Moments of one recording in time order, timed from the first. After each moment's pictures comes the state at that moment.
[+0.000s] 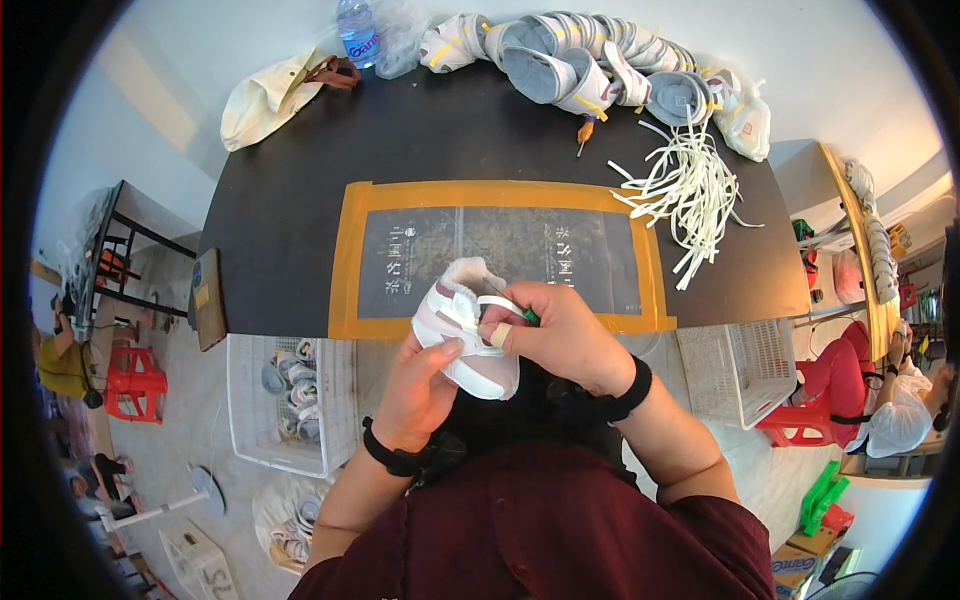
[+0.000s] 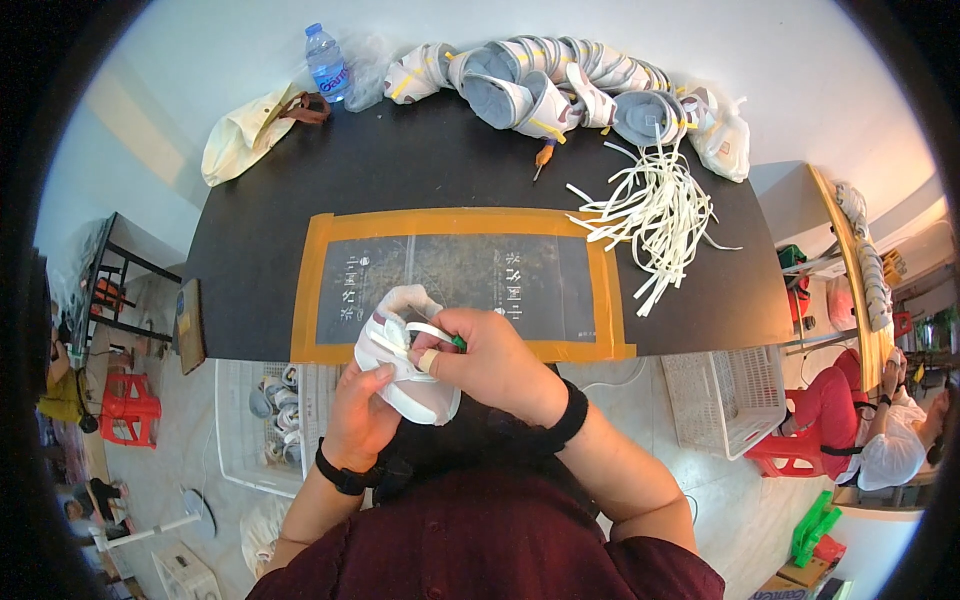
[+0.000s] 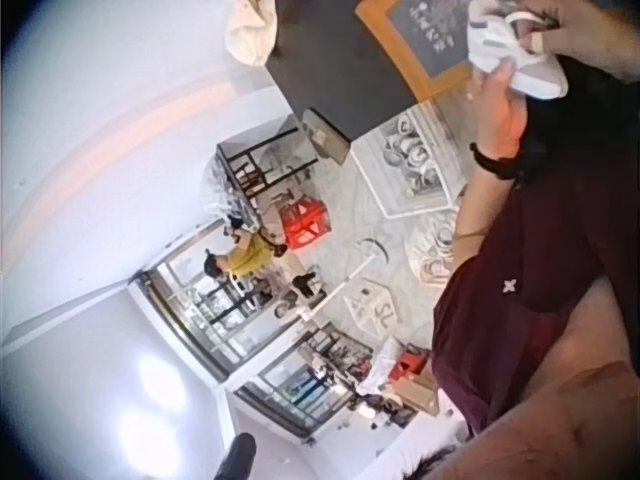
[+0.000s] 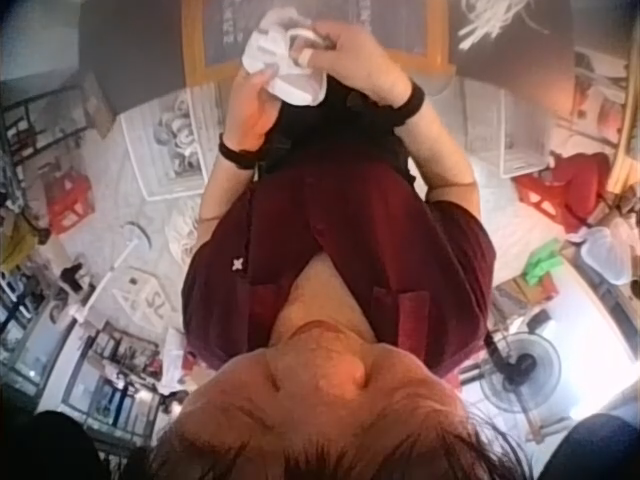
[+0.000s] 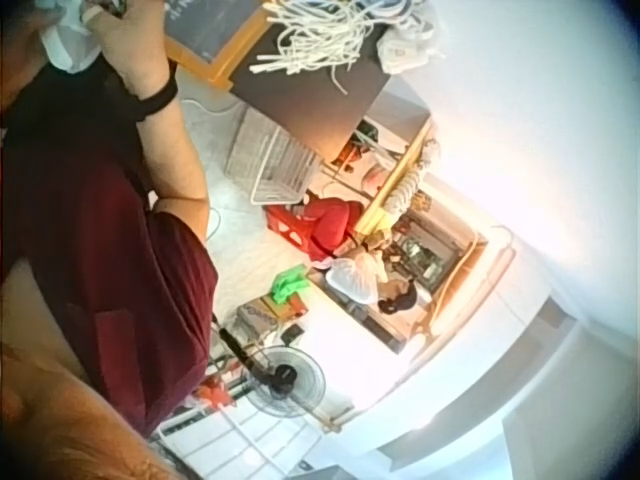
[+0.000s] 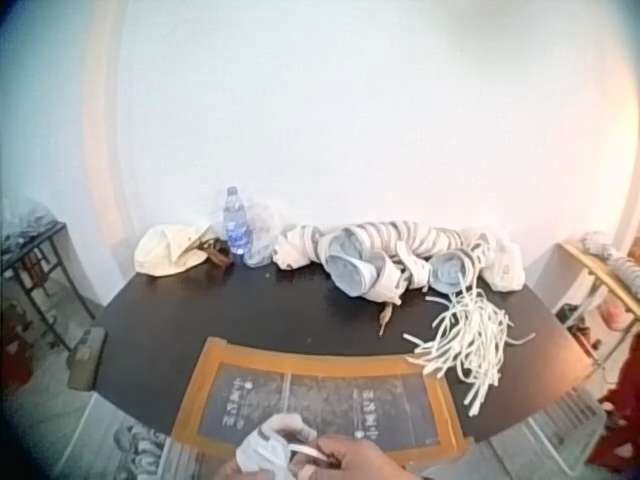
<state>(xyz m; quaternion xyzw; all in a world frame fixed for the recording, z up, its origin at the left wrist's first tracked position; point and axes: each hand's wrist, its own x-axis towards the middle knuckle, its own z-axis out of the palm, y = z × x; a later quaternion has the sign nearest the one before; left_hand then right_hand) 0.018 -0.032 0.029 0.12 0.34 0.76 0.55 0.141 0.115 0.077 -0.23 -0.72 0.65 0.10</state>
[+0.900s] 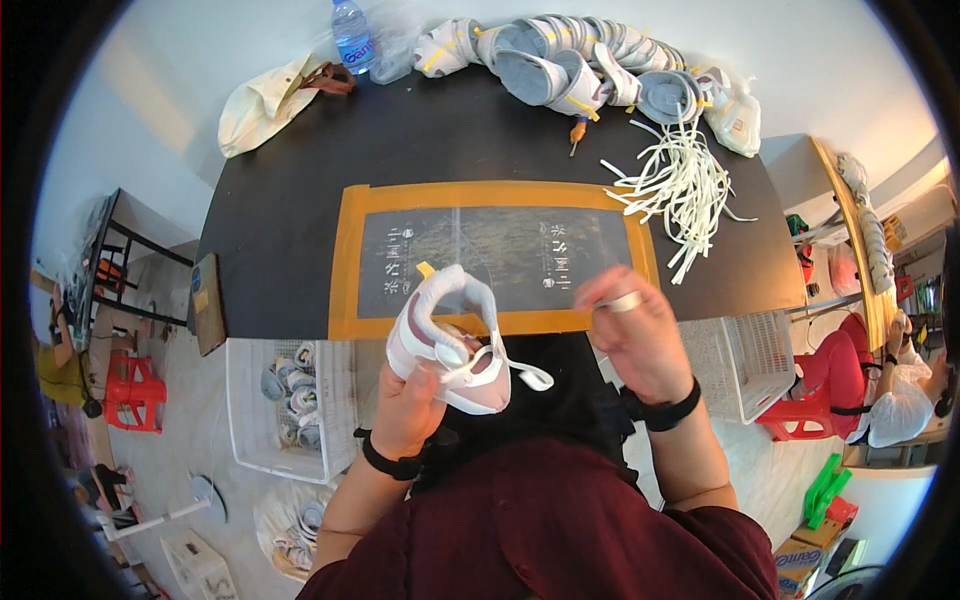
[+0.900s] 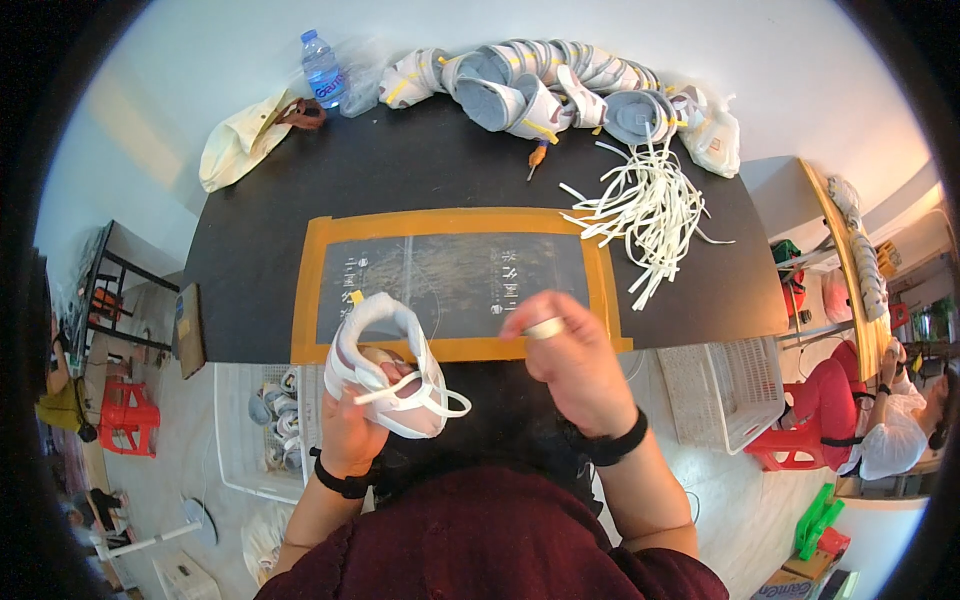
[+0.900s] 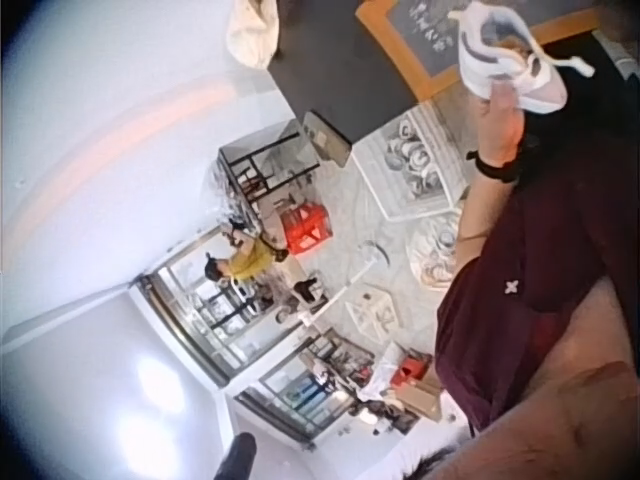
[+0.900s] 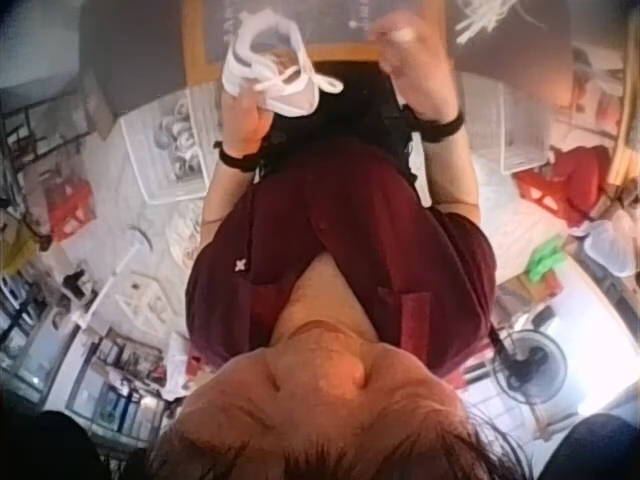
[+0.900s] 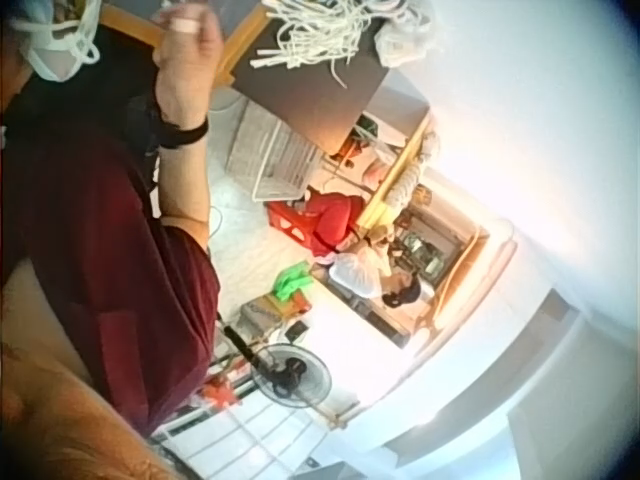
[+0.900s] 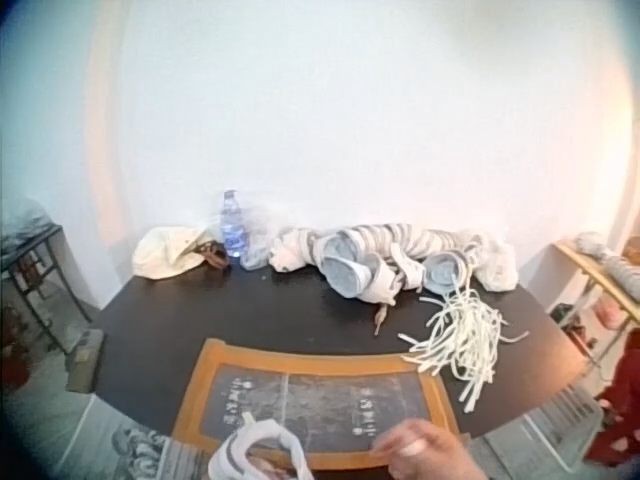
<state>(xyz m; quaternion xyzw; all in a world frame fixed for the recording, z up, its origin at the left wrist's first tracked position) 0.023 -0.055 0.023 0.27 0.35 0.78 0.44 0.206 0.118 0.089 -0.18 -0.43 0.85 0.24</state>
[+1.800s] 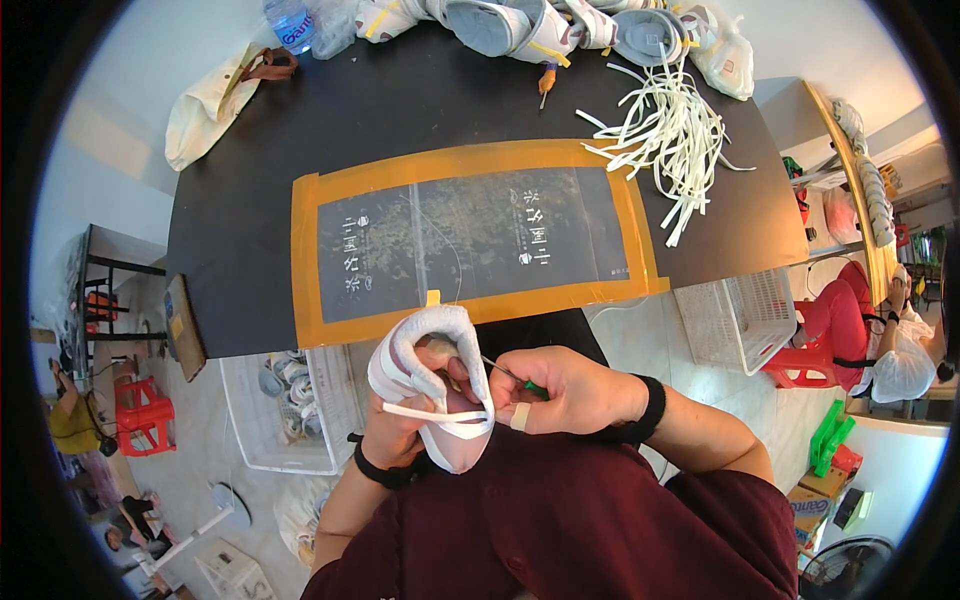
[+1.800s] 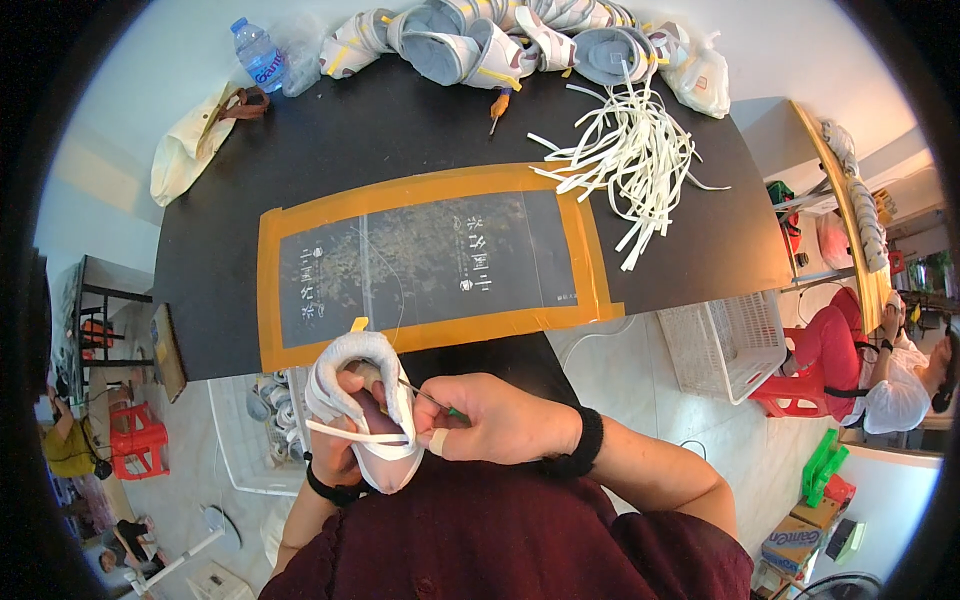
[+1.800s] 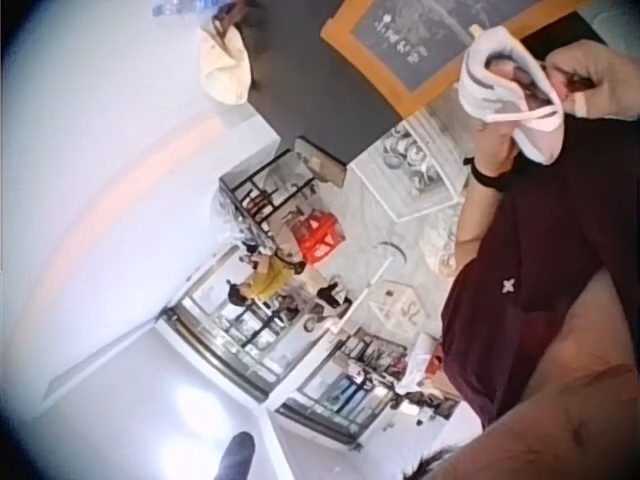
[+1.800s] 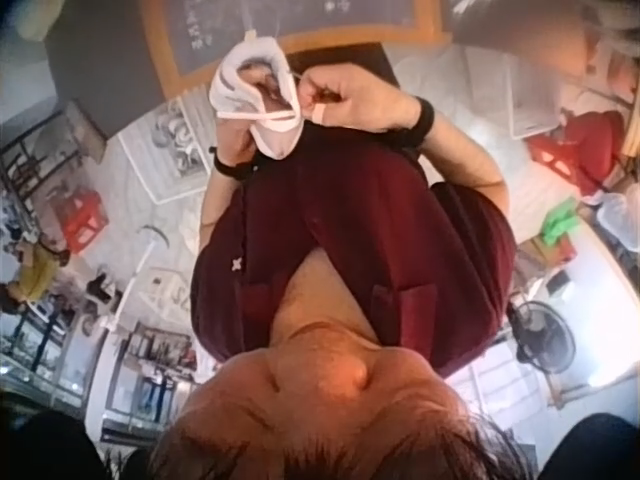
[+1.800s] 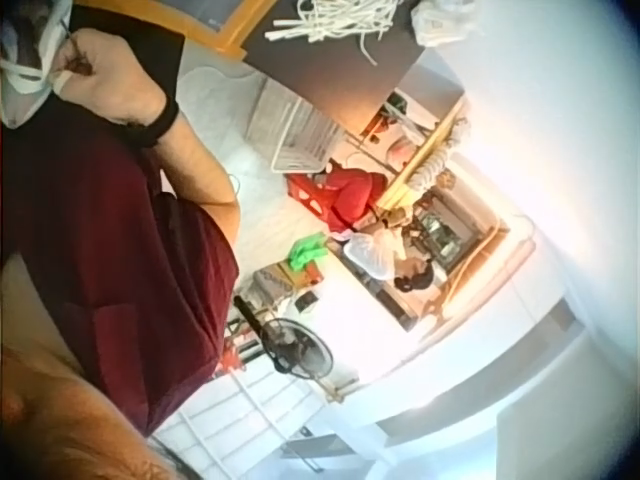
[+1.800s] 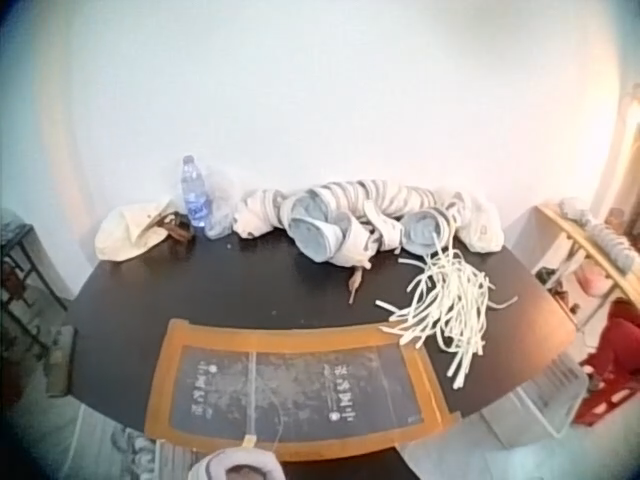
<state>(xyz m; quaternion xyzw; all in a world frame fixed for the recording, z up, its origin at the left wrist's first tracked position) 0.024 -0.065 0.021 0.22 0.36 0.72 0.55 0.195 0.091 0.053 -0.11 -0.59 0.80 -0.04</state>
